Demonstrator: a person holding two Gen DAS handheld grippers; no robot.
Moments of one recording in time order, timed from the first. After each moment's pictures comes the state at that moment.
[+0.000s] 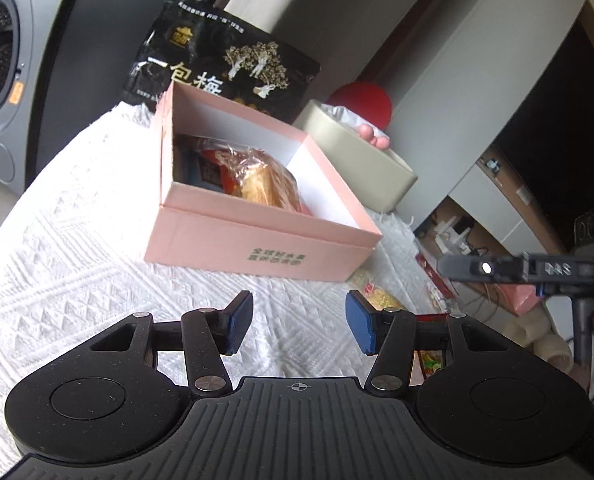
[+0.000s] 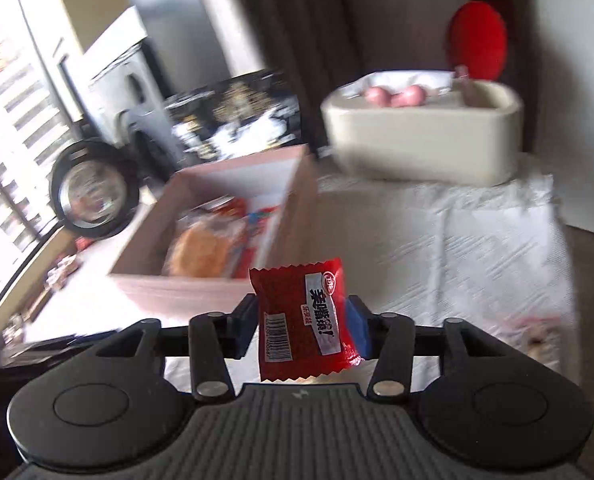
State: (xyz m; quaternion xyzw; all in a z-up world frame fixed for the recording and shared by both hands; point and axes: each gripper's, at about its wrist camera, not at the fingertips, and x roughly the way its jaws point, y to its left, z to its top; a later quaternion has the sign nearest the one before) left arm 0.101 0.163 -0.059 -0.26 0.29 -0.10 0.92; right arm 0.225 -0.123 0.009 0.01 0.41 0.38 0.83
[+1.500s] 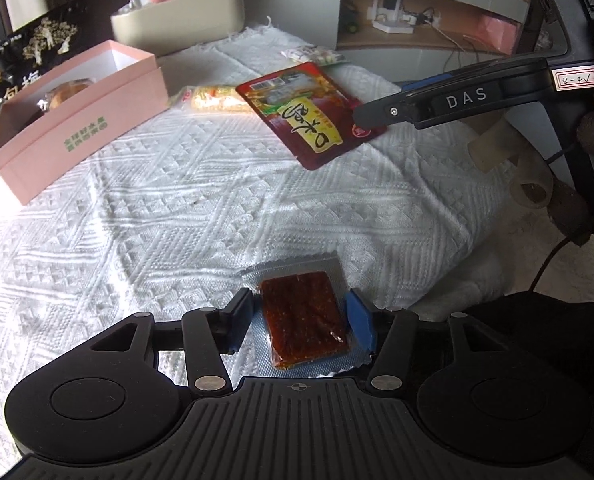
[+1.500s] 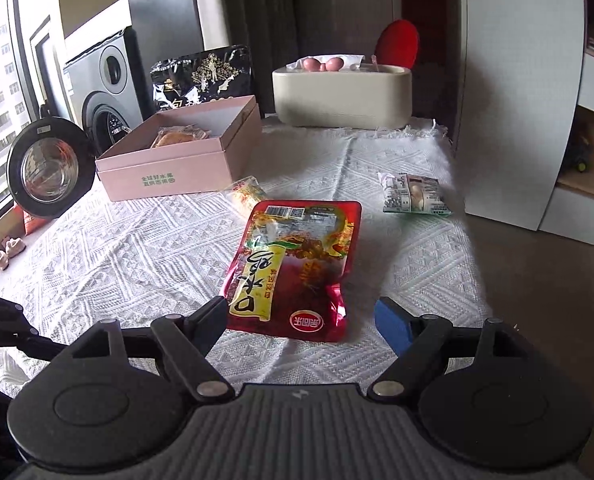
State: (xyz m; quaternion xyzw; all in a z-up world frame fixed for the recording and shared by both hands) left arm -0.003 -0.010 -0.065 0.10 0.44 -0.19 0.87; right arm 0.085 -0.226 -0.038 -0.02 0.34 0.22 0.91
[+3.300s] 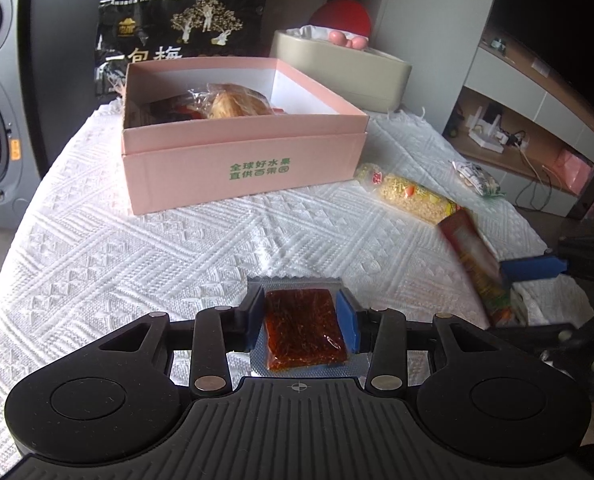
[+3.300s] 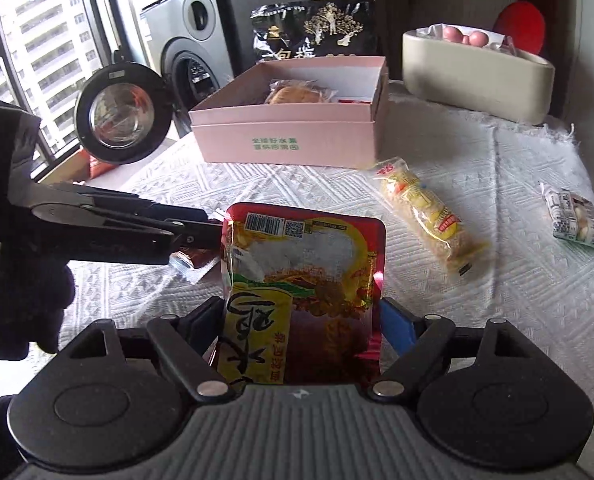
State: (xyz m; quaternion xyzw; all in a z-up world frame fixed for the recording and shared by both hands) left arm 0.076 0.105 -0.074 -0.07 0.37 -0.08 0.92; right arm 0.103 -0.133 -0.036 -0.06 0.38 0.35 0.86
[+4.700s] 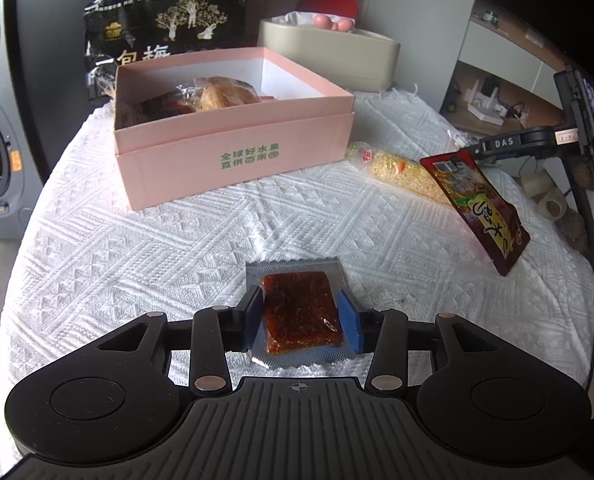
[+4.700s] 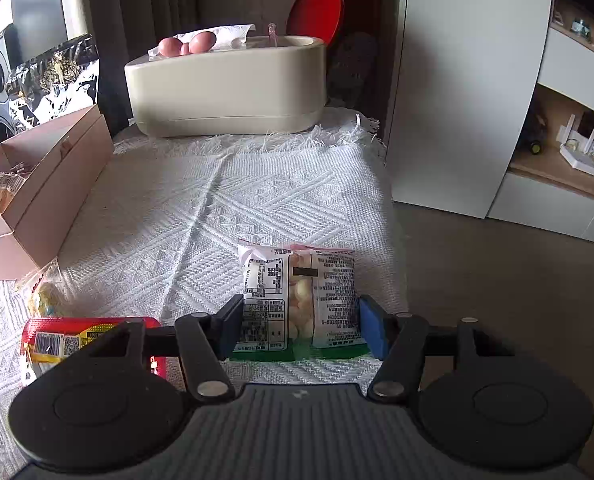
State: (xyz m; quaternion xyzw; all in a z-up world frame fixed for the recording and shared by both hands) left arm 0.069 0.095 -0.069 -0.02 0.40 -0.08 0.91; right arm 0.260 -0.223 -0.056 -0.04 0.38 0.11 0.92
